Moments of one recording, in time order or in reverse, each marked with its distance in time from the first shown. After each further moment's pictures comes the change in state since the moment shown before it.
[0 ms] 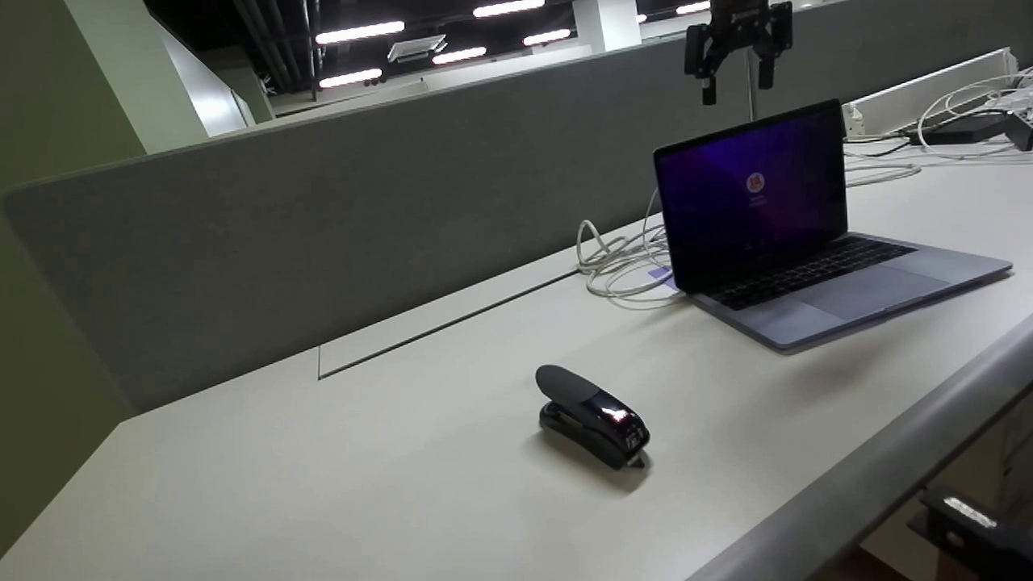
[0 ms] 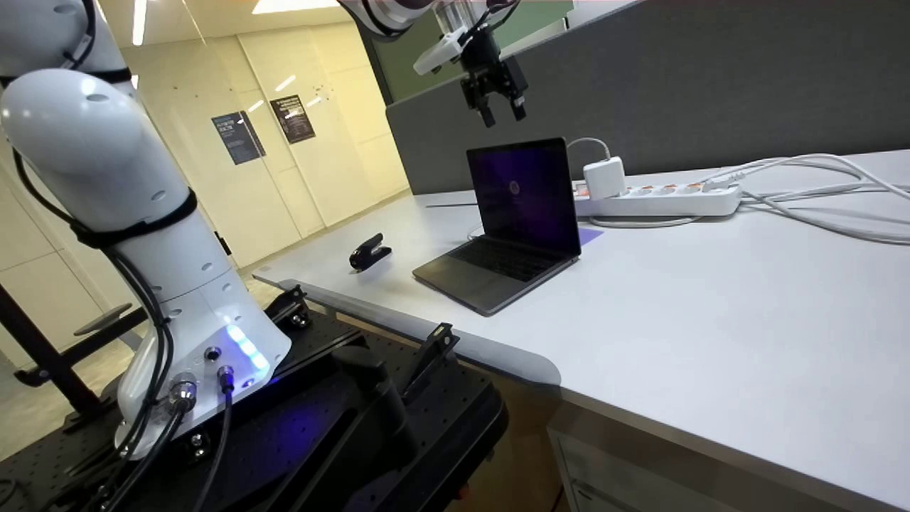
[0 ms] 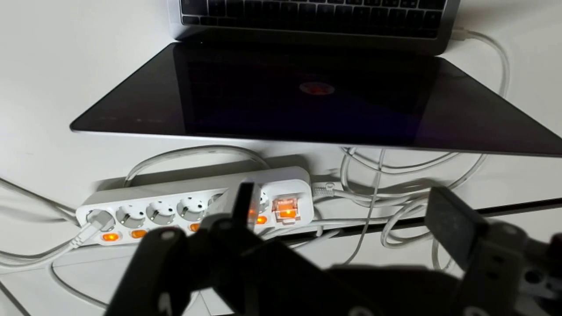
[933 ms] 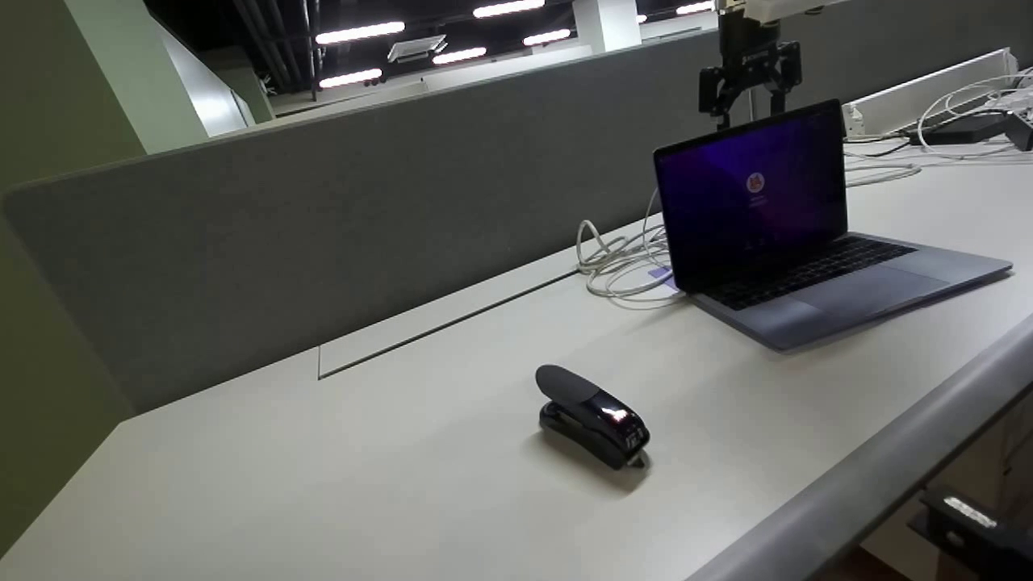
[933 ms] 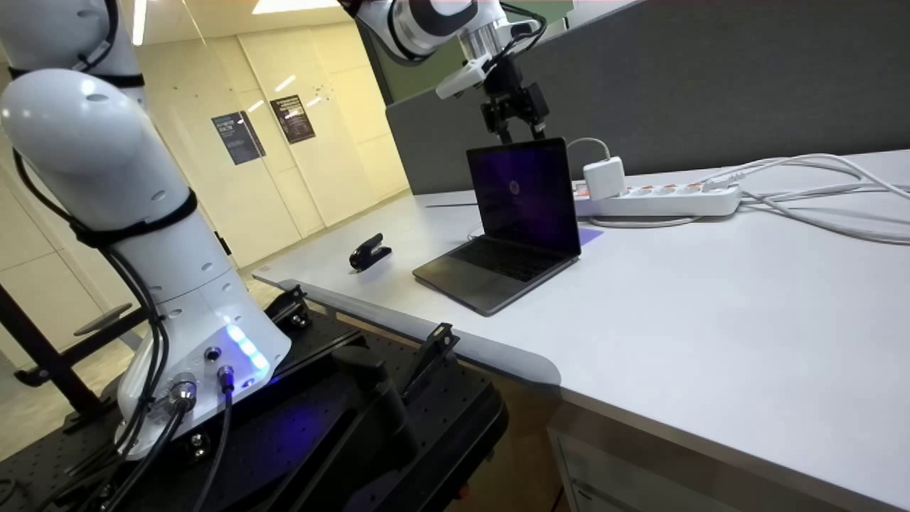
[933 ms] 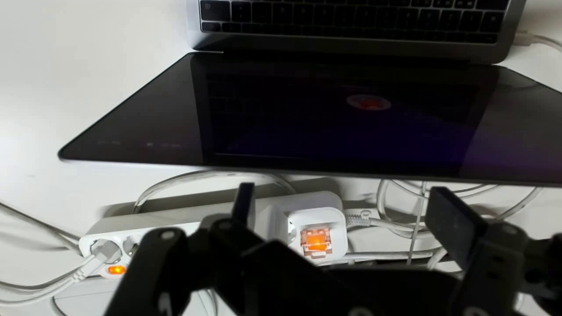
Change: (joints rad) arm -0.001 0.139 -0.034 0.051 -0.013 0.042 -0.009
